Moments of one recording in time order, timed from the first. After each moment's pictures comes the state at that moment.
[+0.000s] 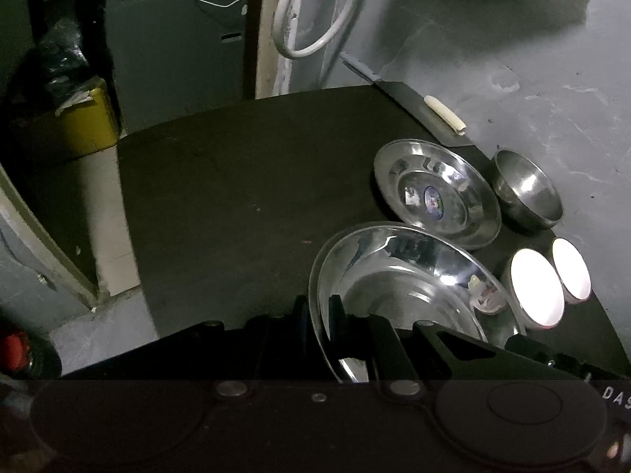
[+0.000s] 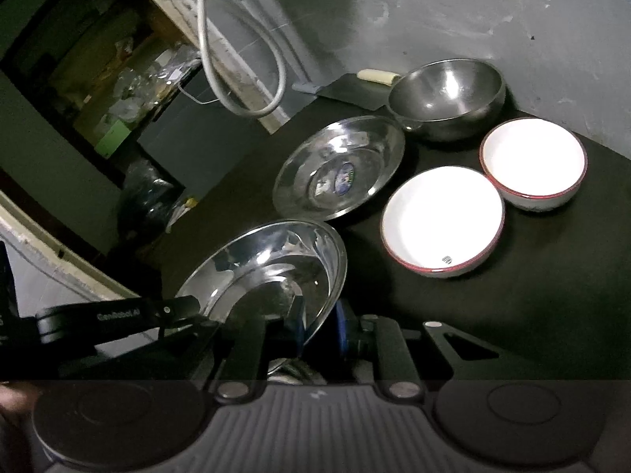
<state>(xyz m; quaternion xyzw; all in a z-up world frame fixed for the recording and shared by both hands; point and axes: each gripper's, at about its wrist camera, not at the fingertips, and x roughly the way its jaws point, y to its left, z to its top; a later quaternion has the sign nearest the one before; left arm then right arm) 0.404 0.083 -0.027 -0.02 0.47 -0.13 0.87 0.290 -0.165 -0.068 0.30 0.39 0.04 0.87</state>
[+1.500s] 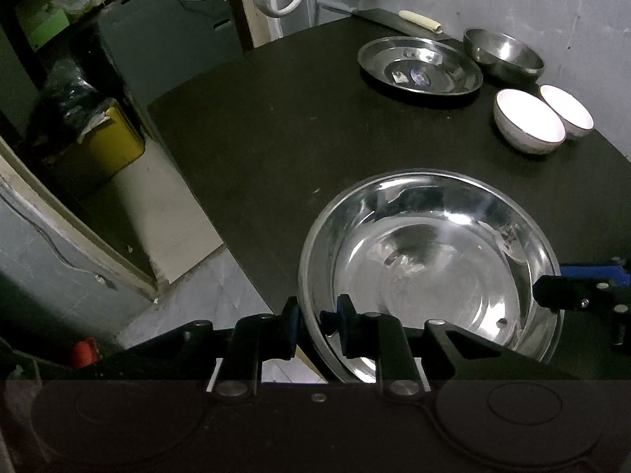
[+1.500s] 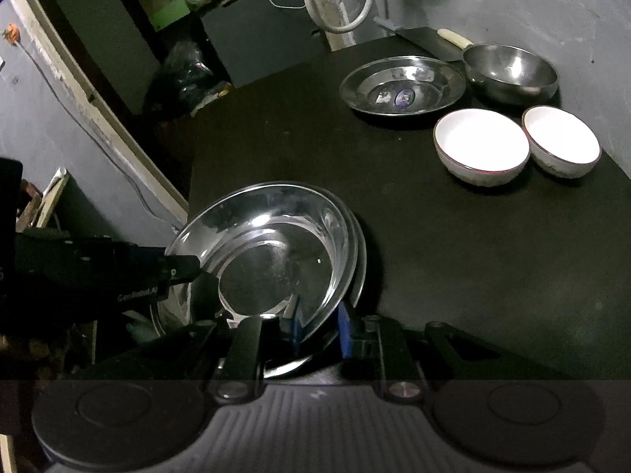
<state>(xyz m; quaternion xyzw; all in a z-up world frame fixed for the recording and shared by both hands) 0.296 0.082 -0.051 0.12 0.49 -0.11 0.86 0.213 -0.113 -0.050 0.13 0.47 0.12 0.86</state>
